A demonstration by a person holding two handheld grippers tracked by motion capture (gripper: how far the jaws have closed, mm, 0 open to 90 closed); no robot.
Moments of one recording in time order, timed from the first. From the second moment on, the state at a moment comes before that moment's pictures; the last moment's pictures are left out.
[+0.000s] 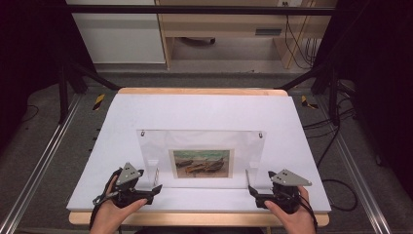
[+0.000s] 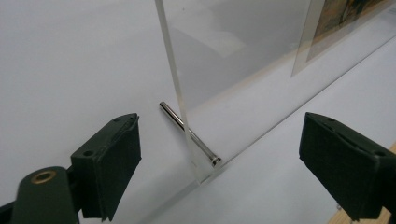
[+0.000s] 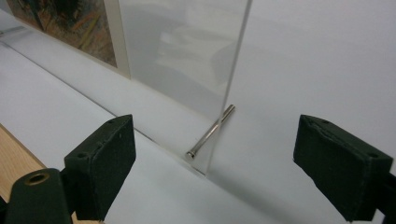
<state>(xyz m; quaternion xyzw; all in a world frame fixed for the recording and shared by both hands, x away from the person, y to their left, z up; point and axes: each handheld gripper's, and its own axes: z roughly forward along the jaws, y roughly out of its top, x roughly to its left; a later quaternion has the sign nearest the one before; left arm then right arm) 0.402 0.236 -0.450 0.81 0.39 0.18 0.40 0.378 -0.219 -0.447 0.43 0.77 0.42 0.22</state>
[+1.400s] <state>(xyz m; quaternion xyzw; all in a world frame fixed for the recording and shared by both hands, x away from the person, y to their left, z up) 0.434 0.296 -0.452 0.75 0.48 0.26 0.36 0.411 -0.266 -0.458 0.56 0.70 0.34 0.28</state>
